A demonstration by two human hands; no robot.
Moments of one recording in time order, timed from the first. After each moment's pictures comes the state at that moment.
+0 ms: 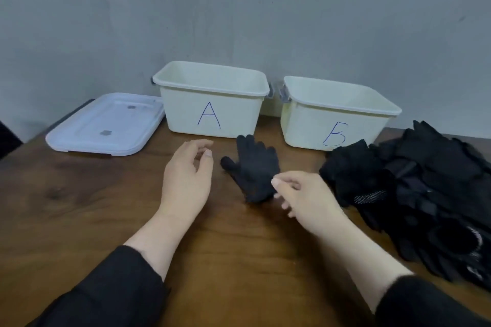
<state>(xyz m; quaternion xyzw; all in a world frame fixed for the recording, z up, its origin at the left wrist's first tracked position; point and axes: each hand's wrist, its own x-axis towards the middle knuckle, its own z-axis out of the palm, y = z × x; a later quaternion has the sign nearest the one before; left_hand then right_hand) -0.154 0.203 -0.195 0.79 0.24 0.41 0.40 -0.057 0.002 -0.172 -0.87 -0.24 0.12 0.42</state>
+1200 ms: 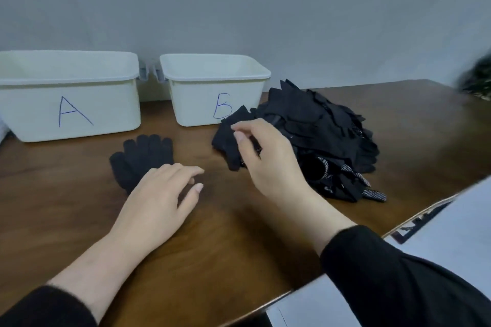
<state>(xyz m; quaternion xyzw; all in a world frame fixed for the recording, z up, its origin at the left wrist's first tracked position) -0.130 0.085 -0.198 0.95 -0.06 0.23 0.17 -0.050 -0.112 -0.147 -0.83 -0.31 -0.22 0.41</state>
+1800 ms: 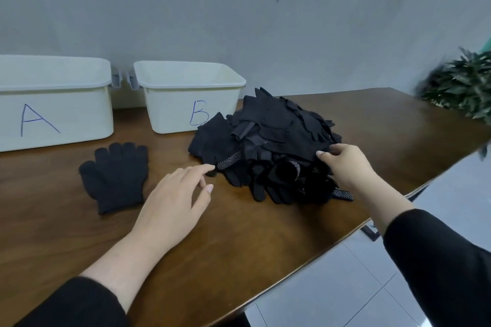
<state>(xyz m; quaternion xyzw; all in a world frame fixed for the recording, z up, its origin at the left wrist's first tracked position) -0.109 0.035 -0.199 0.93 -0.09 0.21 0.27 0.012 -0.289 -0.143 -0.92 0.10 -0.05 0.38</state>
